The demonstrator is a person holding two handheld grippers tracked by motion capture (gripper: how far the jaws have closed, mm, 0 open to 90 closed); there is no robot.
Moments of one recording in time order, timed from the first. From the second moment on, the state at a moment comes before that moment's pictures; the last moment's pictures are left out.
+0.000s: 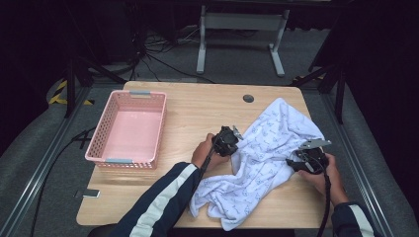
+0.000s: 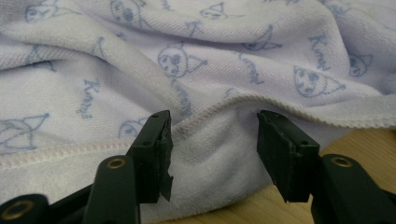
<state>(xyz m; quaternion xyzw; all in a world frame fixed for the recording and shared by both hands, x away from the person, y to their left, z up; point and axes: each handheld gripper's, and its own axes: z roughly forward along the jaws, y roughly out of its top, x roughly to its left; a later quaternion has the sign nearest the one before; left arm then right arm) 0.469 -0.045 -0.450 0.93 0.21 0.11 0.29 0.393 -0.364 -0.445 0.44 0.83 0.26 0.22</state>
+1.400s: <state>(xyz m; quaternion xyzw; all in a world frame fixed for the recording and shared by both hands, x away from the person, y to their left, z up) 0.441 0.017 -0.455 0.91 0.24 0.14 0.30 0.396 -0.316 -0.449 0.43 0.84 0.28 0.20</state>
